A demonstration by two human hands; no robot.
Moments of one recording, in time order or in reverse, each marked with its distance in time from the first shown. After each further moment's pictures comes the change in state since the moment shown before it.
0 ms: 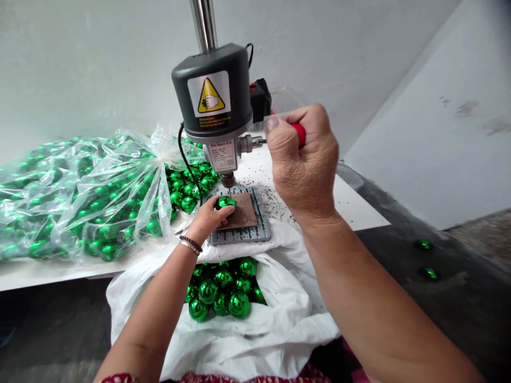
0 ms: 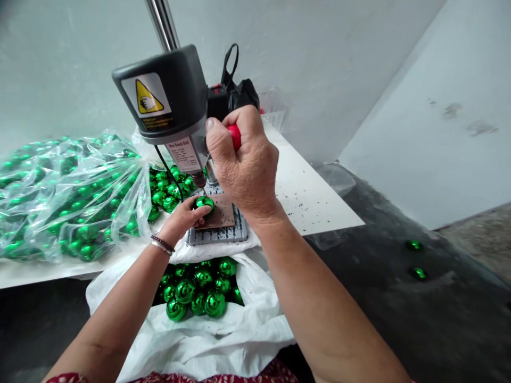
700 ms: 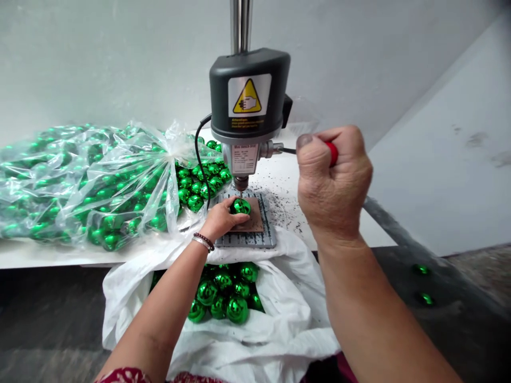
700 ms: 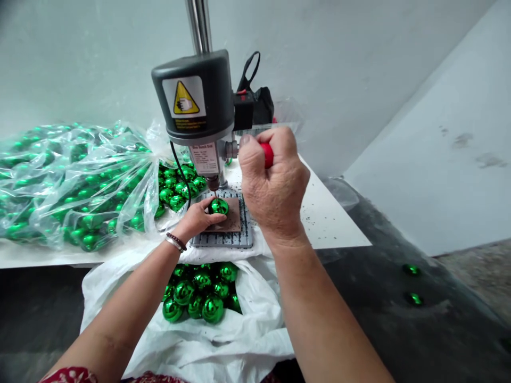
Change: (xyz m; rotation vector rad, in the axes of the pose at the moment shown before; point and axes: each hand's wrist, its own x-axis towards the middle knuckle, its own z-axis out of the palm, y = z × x) left_hand 0.004 0.000 0.006 0.250 0.008 0.115; right_hand -0.007 0.004 -0.003 -0.109 0.076 -0.074
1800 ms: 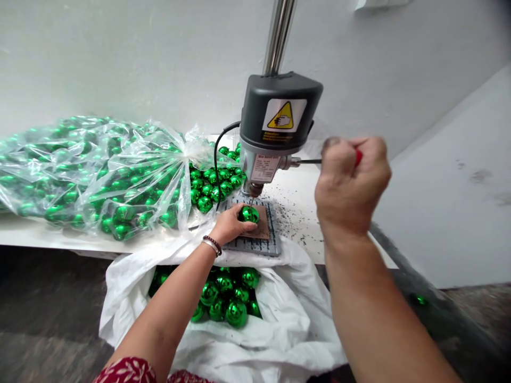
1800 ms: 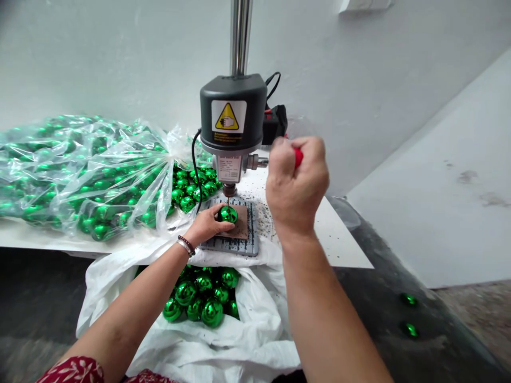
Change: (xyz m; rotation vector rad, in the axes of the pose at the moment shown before) left_hand -0.006 -0.011 0.005 -0.089 0.027 0.085; right_hand 0.011 0.003 0.012 0.021 0.037 0.023
